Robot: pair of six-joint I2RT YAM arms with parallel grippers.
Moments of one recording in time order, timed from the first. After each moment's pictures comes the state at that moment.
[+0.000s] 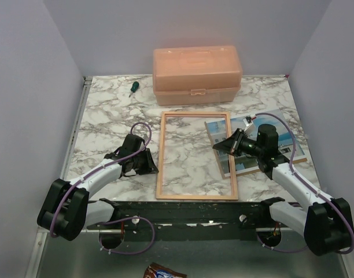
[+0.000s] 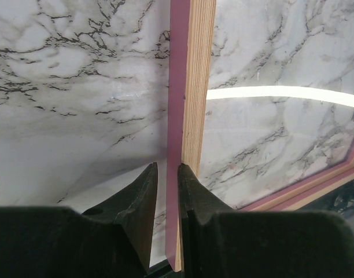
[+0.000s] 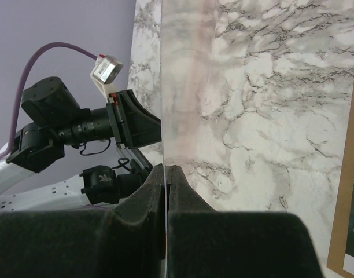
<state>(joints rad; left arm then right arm) -0.41 1.21 0.50 -0.27 0.30 -0.62 0.23 1.05 0.48 0.16 -0.71 0.86</state>
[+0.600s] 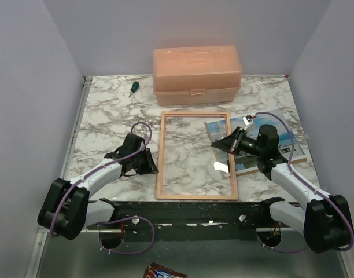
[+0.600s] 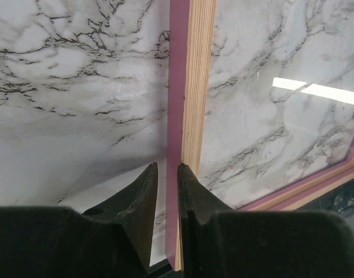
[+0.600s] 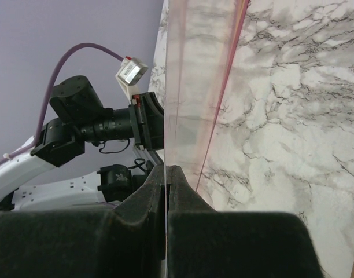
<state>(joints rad) -0.41 1.22 0.50 -0.28 0.30 -0.61 0.23 1.07 0.46 0.30 -0.76 0.92</state>
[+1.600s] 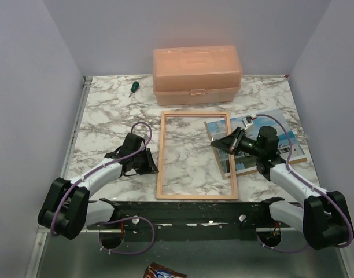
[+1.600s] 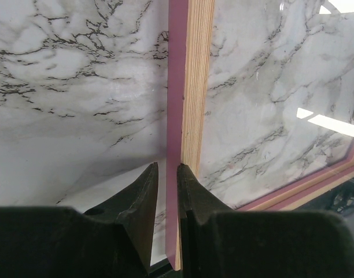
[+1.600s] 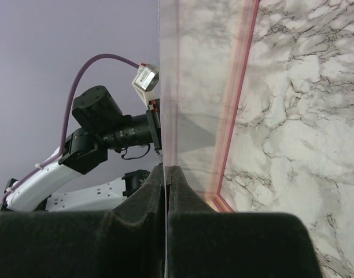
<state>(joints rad) -0.41 1.22 0.51 -0.28 0.30 -0.61 0.23 1.10 0.42 0.43 -0.77 1.09</state>
